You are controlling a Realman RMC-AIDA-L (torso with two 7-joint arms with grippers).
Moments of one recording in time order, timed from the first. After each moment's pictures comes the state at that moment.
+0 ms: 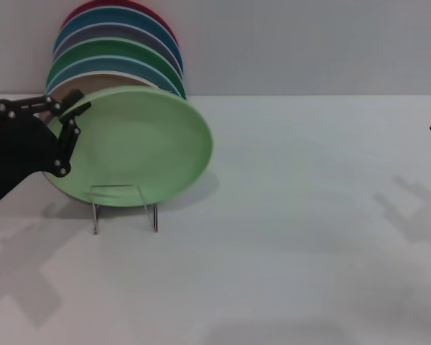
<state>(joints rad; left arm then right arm) -0.55 -1.91 -0.89 -0.01 2.89 1.65 0.36 0.20 2.08 2.45 0.59 -1.26 1.69 -2.12</state>
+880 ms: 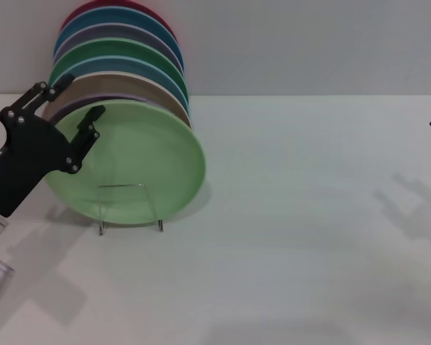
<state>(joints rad) -0.52 -2.01 -1.03 -0.02 2.88 1.57 0.51 0.21 2.08 2.45 0.59 -1.26 1.68 -2.13</state>
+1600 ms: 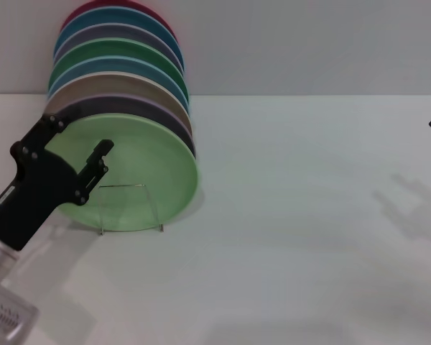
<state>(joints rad) -0.45 -2.06 -1.02 -0.04 2.89 1.54 0.67 0.21 2.08 2.45 0.59 -1.26 1.68 -2.13</state>
